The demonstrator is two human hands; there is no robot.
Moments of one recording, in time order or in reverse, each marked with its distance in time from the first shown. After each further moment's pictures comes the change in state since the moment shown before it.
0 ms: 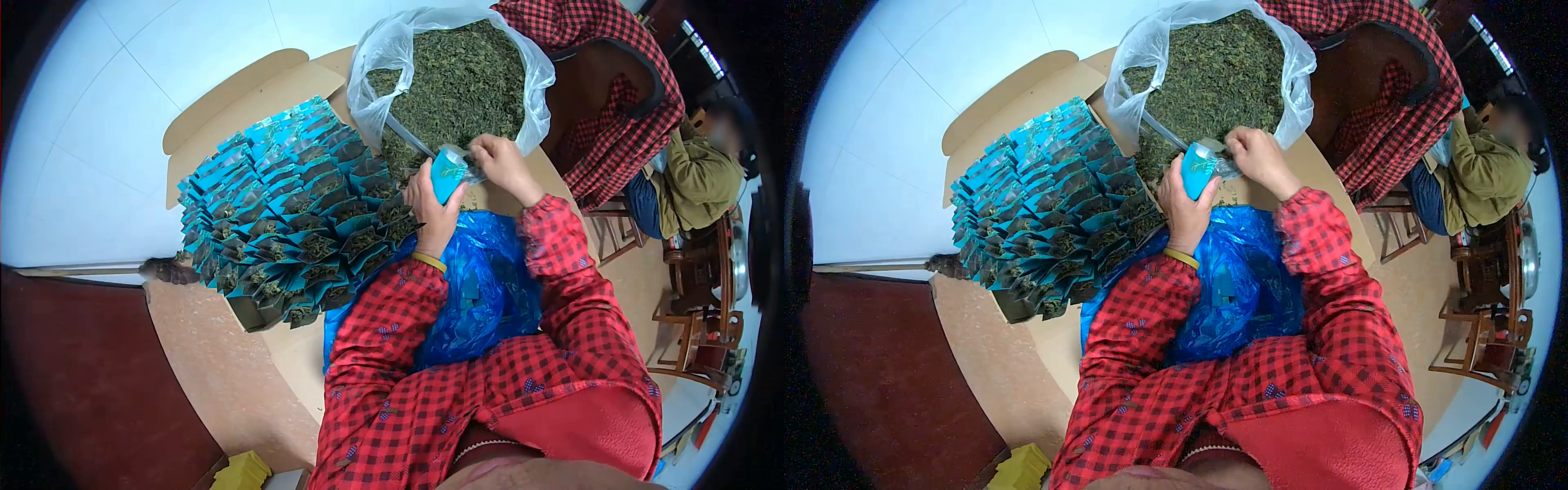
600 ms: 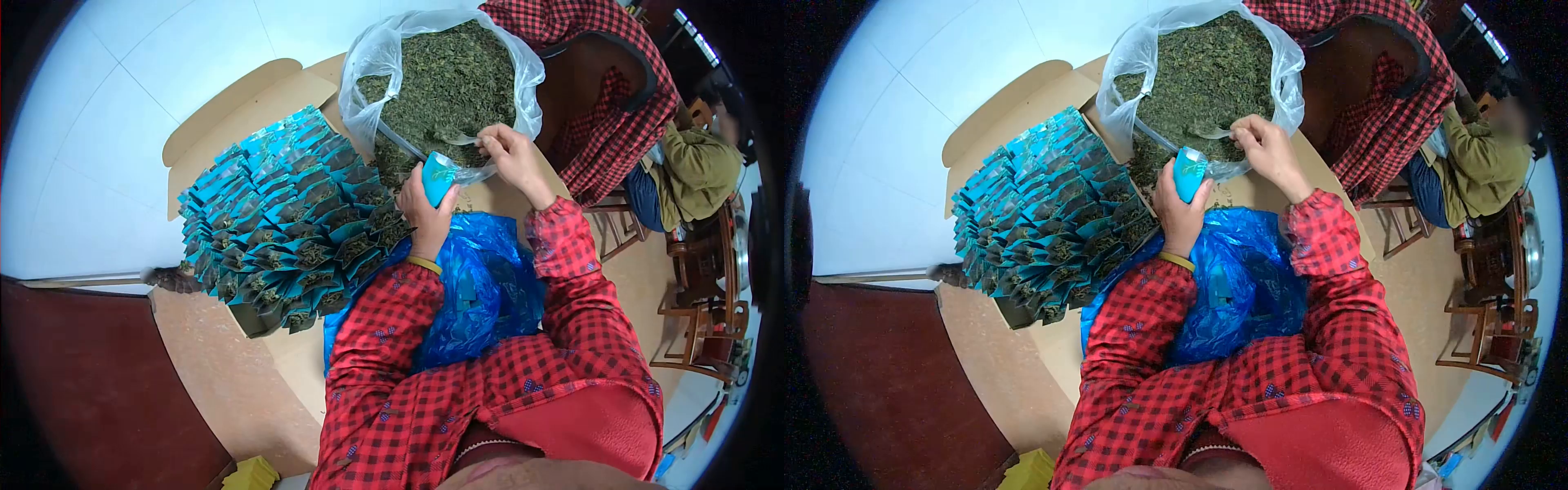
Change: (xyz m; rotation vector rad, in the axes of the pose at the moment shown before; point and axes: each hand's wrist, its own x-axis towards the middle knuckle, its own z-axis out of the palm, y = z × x) left_hand -0.002 -0.004 0.002 0.009 -0.004 0.015; right_hand -0.006 0.015 -0.019 0.372 0.094 0.015
